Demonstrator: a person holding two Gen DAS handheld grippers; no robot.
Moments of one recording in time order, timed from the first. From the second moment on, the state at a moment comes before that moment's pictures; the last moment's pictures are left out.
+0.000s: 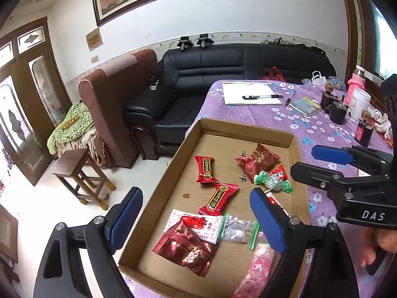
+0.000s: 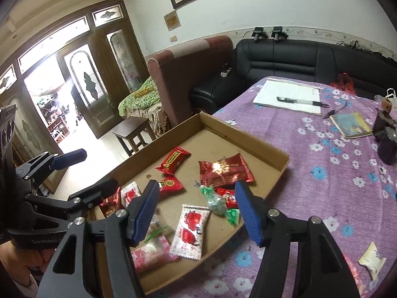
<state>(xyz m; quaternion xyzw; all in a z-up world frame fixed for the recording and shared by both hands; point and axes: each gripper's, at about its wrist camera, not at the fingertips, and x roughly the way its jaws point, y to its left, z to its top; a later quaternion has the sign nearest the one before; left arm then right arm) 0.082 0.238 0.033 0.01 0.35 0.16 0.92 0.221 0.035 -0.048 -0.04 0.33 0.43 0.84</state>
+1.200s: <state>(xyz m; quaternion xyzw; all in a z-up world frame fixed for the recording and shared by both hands) 0.067 0.158 0.039 0.01 0.34 0.16 0.93 0.190 -0.104 -0.042 -0.05 0.33 0.34 0.88</state>
